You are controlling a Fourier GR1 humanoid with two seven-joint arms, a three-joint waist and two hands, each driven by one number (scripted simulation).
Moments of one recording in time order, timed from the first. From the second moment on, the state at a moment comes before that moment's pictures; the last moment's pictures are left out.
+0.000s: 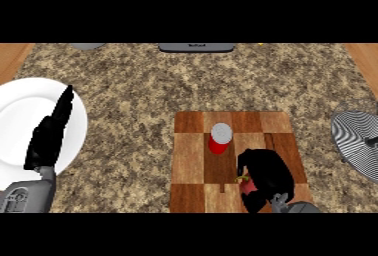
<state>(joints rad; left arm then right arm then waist) -0.16 0.26 0.09 -1.44 -0.18 0.06 0.04 -0.10 -0.18 0.47 -1.65 0.95 0.41 0.57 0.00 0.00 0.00</state>
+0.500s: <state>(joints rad) -0.12 0.25 0.10 -1.47 -0.19 0.07 0.07 0.25 -0.39 0.60 -1.95 0.91 0.36 0.30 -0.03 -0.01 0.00</state>
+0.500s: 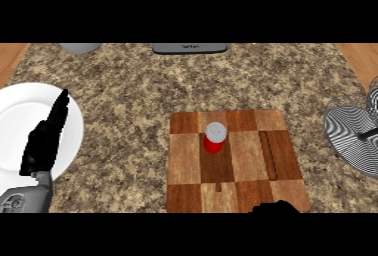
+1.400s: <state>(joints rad) -0.08 0.27 0.13 -1.50 -0.17 0.06 0.06 0.66 -0.57 0.24 -2.36 0.67 -0.04 -0.19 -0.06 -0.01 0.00</state>
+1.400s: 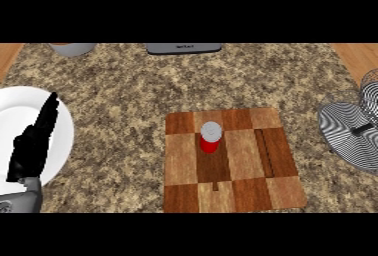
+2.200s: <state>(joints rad) -0.12 0.26 0.11 -1.49 -0.19 0.05 0.07 0.47 -0.72 -0.37 -2.36 0.13 0.19 -0.15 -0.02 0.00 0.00</state>
